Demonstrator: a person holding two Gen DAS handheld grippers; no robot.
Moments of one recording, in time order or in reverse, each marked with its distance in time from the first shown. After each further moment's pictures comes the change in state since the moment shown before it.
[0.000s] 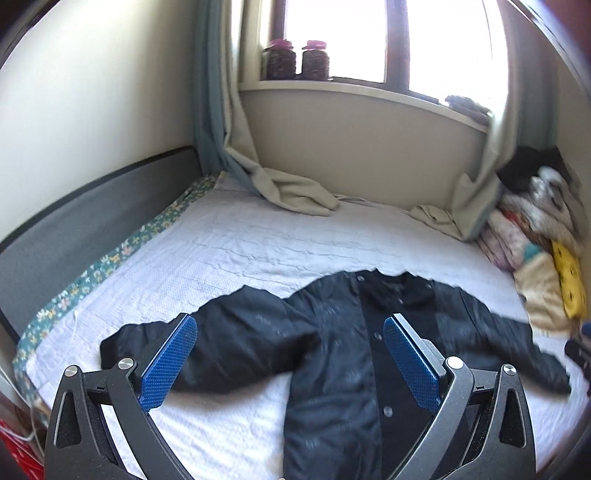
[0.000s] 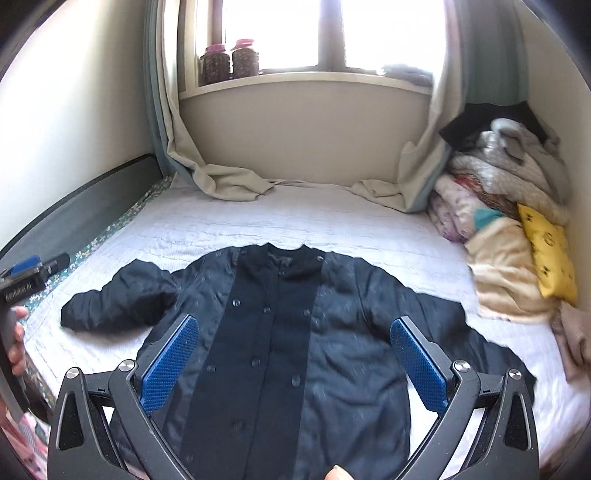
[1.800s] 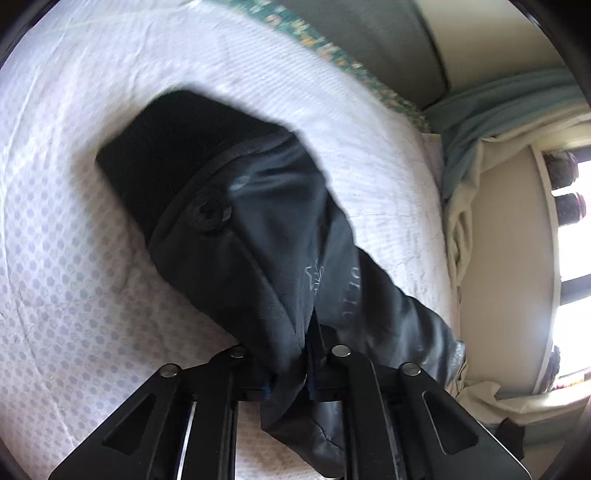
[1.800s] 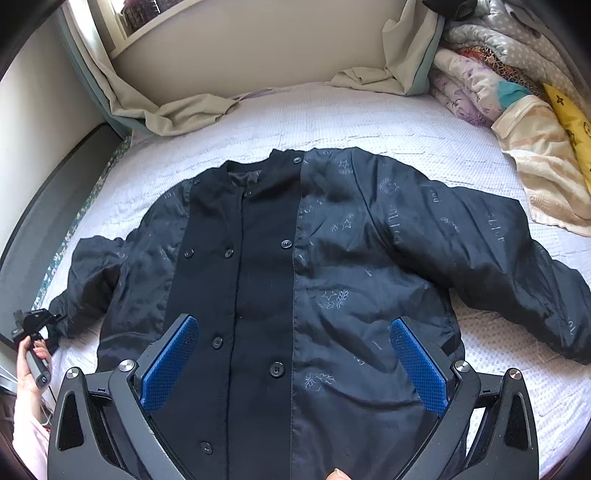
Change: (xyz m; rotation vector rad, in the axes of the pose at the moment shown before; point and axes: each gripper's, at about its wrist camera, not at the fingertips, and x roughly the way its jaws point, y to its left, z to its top) left arm 0.192 0.279 -0.124 -1.070 0.288 0.032; right arm 0.165 -0.064 -0.049 0.228 0.338 0.051
